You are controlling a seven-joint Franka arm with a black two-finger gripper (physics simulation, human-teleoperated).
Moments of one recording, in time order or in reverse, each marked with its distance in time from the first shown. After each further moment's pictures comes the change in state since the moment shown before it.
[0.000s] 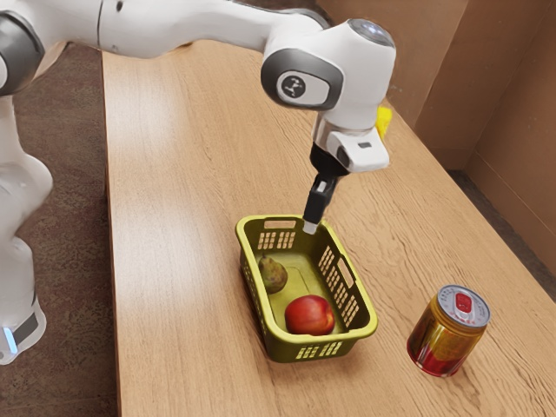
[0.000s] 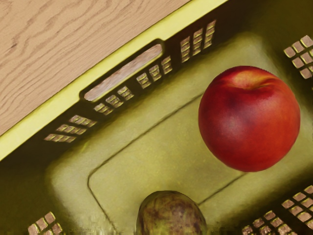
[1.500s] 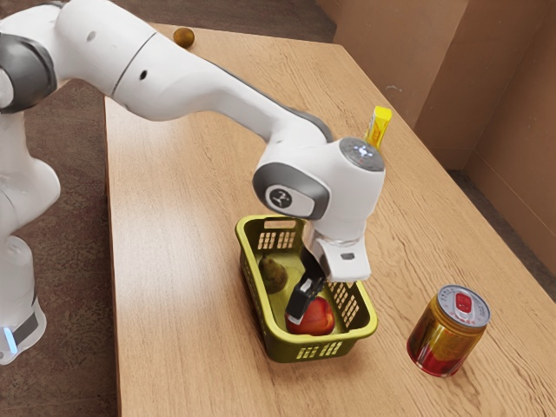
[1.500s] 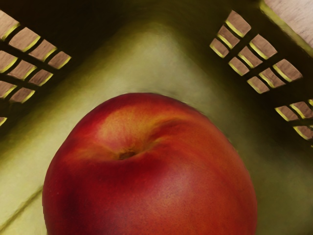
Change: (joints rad) arm -0.228 0.165 0.079 -0.110 -0.017 0.245 0.026
